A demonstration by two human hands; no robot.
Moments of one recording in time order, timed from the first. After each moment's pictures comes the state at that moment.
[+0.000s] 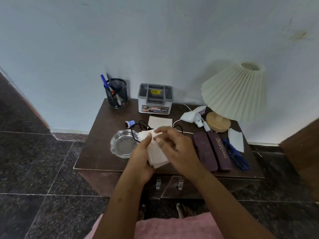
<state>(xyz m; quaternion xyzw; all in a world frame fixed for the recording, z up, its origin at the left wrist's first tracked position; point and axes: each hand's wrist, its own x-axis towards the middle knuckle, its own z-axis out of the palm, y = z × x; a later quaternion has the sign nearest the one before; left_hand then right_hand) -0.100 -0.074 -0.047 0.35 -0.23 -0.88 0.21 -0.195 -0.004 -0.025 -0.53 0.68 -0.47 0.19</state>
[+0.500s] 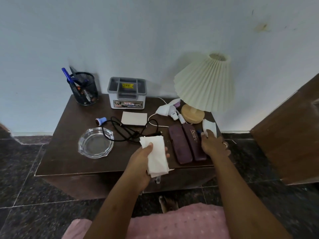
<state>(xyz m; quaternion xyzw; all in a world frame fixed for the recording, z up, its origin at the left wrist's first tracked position) -0.139 -0.027 -0.058 0.38 -0.28 -0.87 0.16 -0.359 0.066 -0.088 -0.11 0.97 -0.12 0.18</state>
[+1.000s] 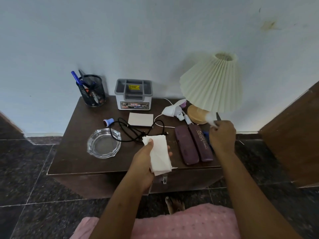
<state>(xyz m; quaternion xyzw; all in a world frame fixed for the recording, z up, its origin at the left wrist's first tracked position) -0.135 -0.033 -0.055 0.40 -0.24 -0.87 0.17 -0.347 0.054 -0.059 -0.21 0.92 -0.33 -0.05</state>
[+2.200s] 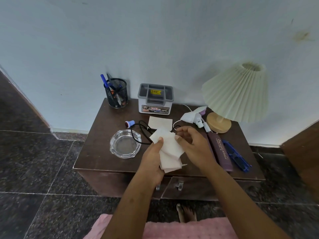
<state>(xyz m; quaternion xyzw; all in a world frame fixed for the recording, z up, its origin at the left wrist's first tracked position) -0.126 -0.060 -0.063 0.41 -0.23 -0.85 0.23 -0.240 0.001 -0.042 -0.40 0.76 -0.46 0.24</state>
